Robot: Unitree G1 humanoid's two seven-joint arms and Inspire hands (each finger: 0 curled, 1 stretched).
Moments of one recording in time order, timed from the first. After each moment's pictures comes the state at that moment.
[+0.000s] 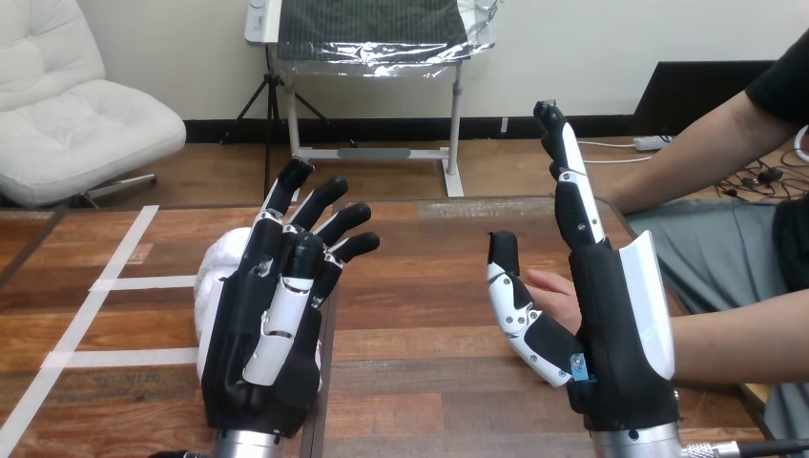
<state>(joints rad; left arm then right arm) 0.19 -0.06 -0.12 0.04 -0.52 -0.51 -0.36 0.26 -0.07 0.20 -0.27 -0.48 -0.48 -0.26</state>
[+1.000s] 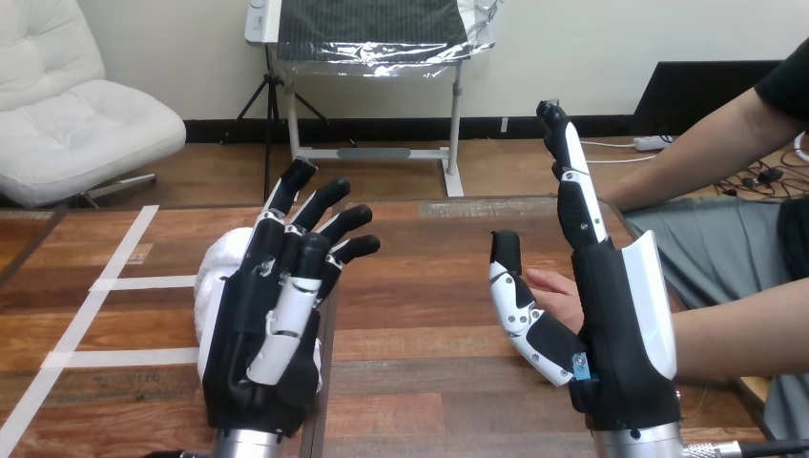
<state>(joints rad) 0.19 -0.06 -0.12 0.05 -0.37 -0.57 -0.27 0.26 -0.07 0.20 -0.27 -0.48 -0.48 -0.26</state>
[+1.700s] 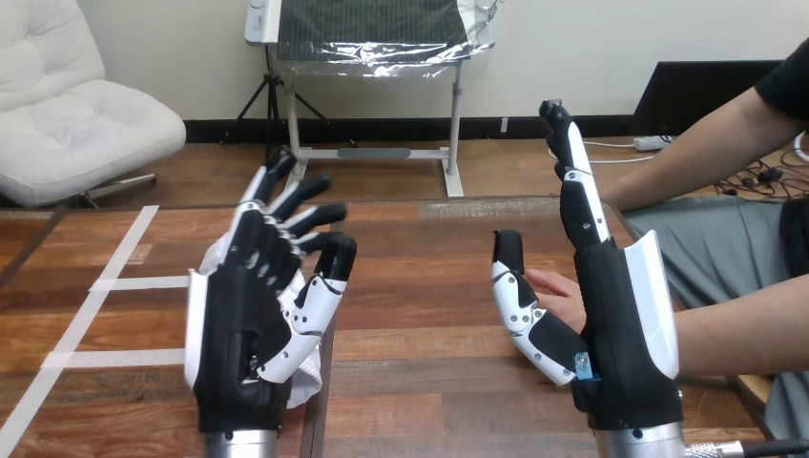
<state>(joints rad) 0.19 -0.06 -0.12 0.07 0.06 -0.72 0.13 0.26 -0.07 0.19 -0.27 -0.47 -0.48 -0.25</state>
